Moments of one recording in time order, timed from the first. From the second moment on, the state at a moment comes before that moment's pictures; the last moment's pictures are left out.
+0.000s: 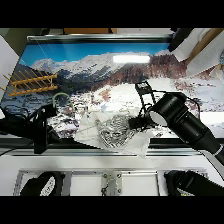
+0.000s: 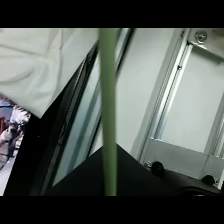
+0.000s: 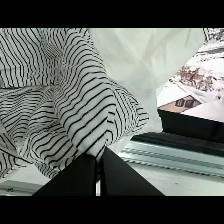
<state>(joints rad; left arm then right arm) 0.13 -0.82 0.89 1.07 -1.80 -0.31 0.74 -1.11 1.24 -1.69 1.52 2.11</state>
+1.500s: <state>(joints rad) -0.08 -1.03 0.74 1.05 -1.61 -0.26 0.74 -1.11 1.24 -1.69 1.52 2.11</state>
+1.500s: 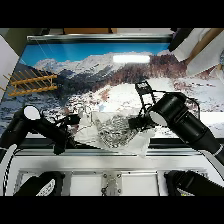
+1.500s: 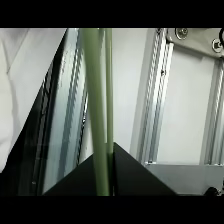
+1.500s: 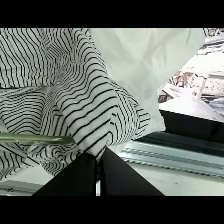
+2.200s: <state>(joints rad) -0.14 -1.12 0.74 0.97 -1.50 -0.26 0.74 -1.11 1.26 -1.69 1.57 2.00</state>
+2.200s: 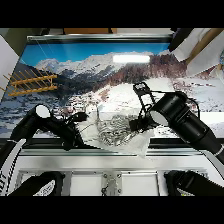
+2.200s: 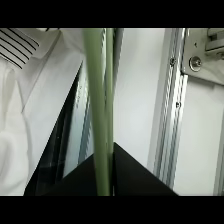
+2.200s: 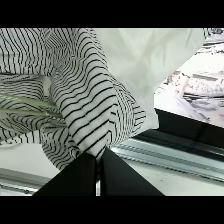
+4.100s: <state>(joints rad) -0.14 -1.12 0.74 0.86 -1.41 -0.26 0.82 -1.12 1.35 -1.56 1.23 1.88</state>
